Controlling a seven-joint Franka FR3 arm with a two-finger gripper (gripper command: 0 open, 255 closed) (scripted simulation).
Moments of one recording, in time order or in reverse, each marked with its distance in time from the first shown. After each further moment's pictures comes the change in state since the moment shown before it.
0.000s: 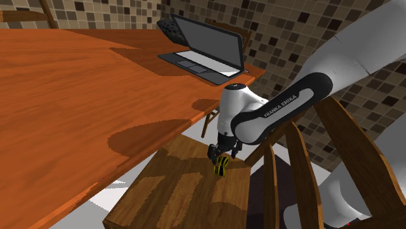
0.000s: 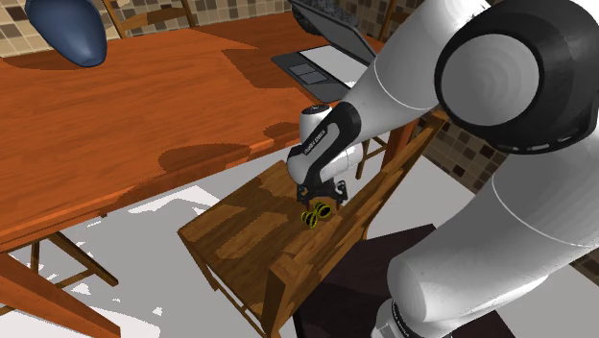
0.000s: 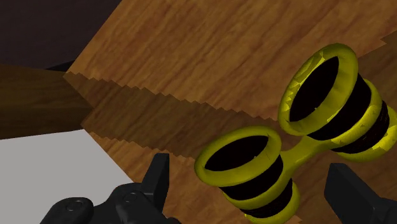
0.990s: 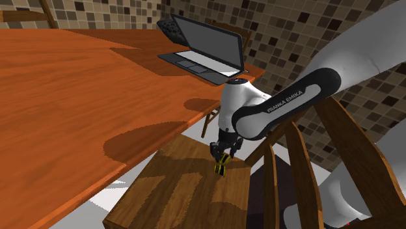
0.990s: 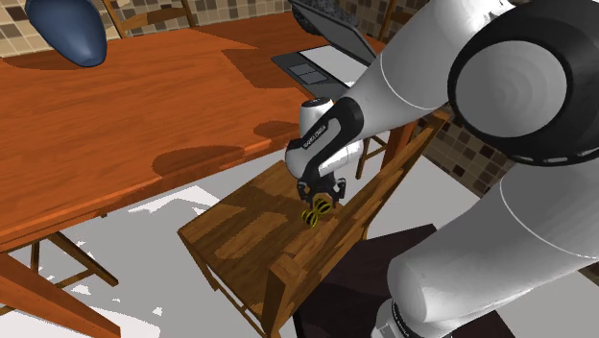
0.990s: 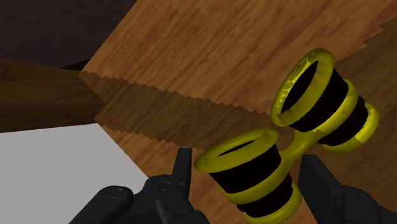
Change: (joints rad) arm 0.005 -0.054 0.001 0.007 0.026 -0.058 -0.019
